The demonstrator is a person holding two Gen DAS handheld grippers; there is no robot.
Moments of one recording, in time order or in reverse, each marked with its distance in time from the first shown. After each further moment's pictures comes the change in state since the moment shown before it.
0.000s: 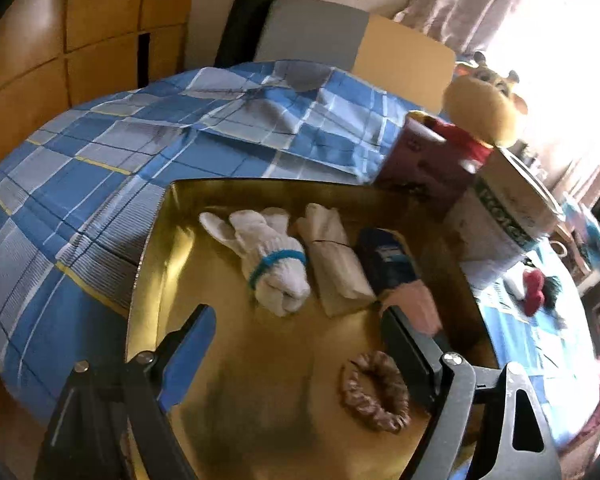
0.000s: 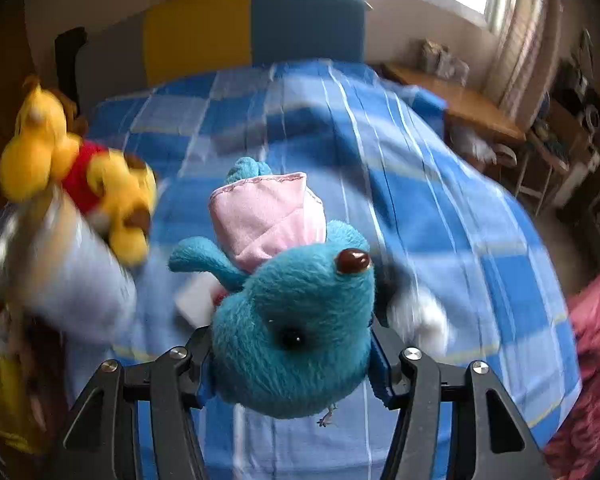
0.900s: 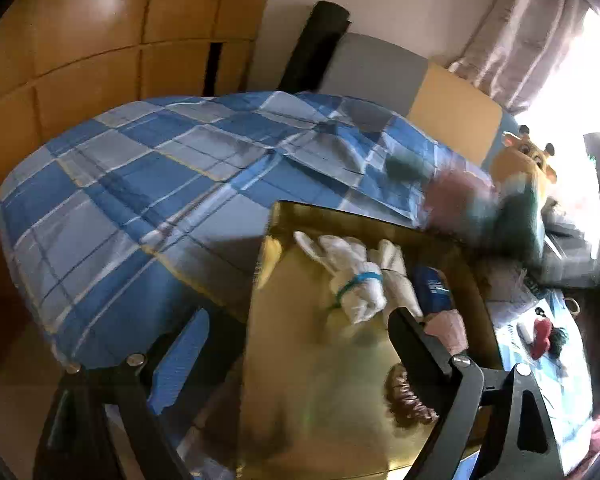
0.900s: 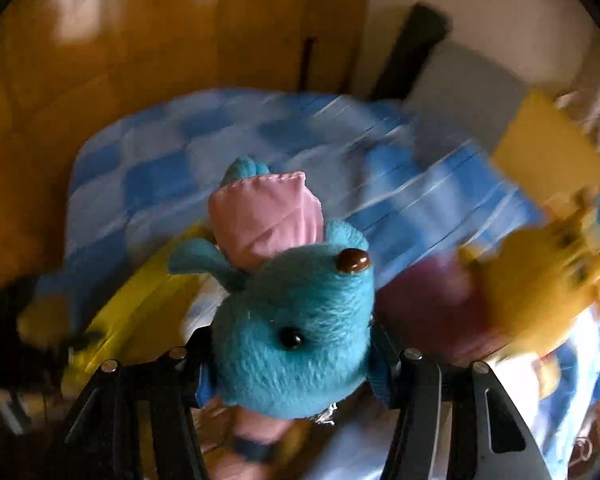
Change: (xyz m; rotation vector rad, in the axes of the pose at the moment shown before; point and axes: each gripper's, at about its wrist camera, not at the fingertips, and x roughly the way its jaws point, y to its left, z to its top) left arm -0.061 0.063 -0.012 -0.182 -0.103 0.124; right arm -0.048 0.378 -0.088 -0.907 -0.012 0.548
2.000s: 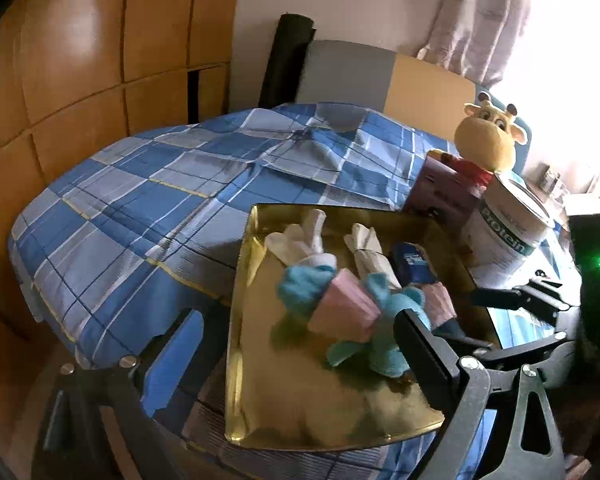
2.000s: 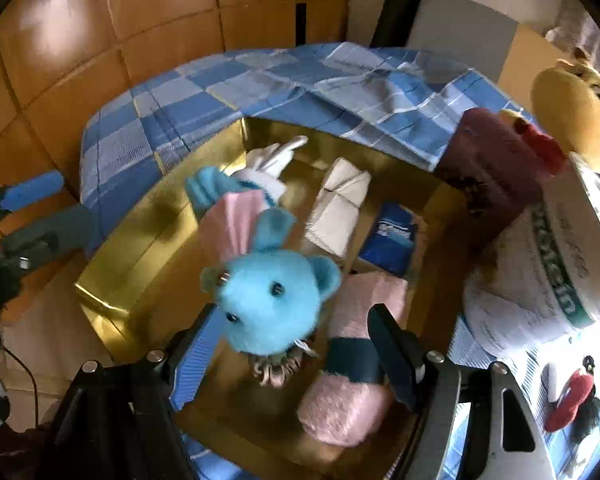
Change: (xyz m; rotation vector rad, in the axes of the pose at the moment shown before) left arm -0.037 -0.040 -0.026 0.164 -0.047 0.022; right arm 0.003 0.032 -0.090 0.169 -0.018 -0.008
